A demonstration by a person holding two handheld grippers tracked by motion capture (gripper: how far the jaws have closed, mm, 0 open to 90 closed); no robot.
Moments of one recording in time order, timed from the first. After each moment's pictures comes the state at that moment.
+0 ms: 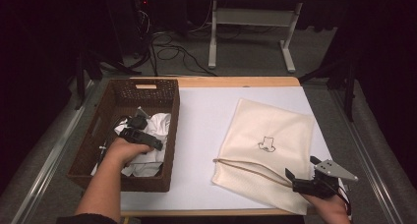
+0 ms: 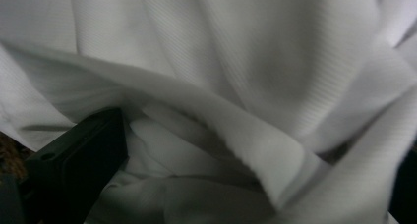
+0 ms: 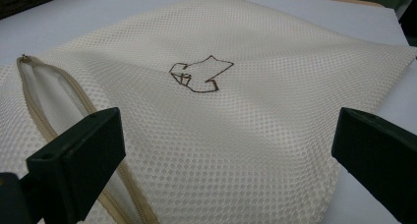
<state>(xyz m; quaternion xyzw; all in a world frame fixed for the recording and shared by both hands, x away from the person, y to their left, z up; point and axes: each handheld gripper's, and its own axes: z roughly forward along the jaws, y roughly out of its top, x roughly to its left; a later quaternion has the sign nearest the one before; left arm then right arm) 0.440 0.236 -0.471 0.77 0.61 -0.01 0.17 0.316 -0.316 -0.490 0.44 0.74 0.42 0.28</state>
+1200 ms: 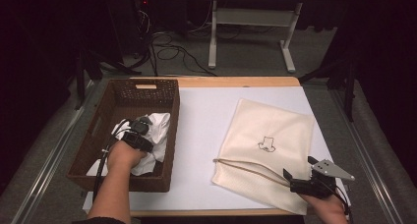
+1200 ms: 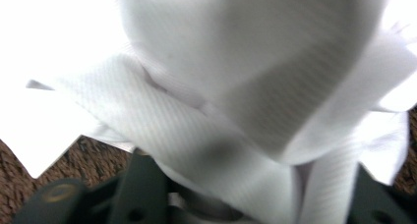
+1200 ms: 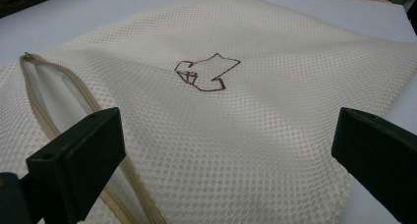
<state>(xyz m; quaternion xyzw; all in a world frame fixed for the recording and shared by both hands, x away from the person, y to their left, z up) 0.432 0.228 -0.481 0.80 0.59 0.09 0.10 0.317 -0.310 -0.493 0.45 0.74 0.42 0.27</state>
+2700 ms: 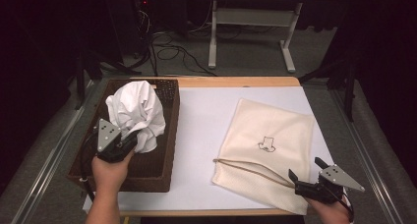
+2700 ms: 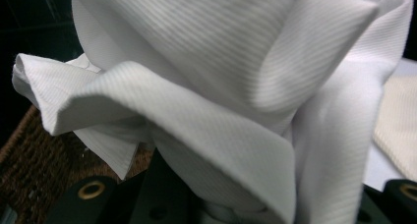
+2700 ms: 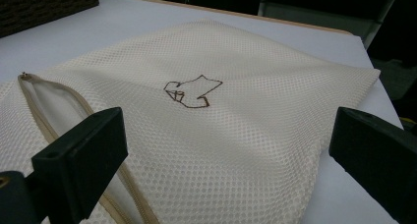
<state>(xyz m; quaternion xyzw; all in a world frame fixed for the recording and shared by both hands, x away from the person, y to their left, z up) 0.332 0.249 -0.414 0.65 0.45 0.37 0.48 0.300 -0.317 -0.486 0.44 0.71 0.44 0.32</state>
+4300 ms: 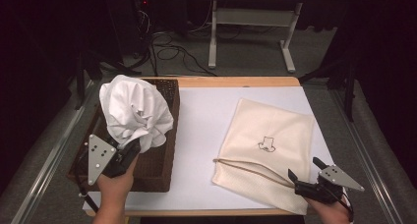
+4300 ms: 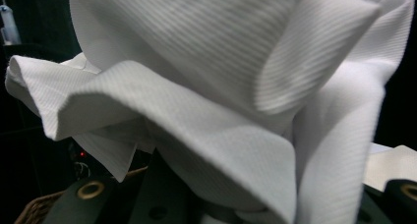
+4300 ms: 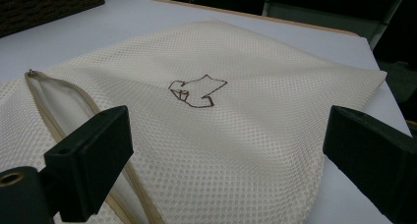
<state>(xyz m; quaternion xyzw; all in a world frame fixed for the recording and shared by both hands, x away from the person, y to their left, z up) 0.281 0.216 -0.380 0.58 0.34 0.45 0.59 0.299 -0.316 -0.486 0.43 0.72 0.44 0.32</state>
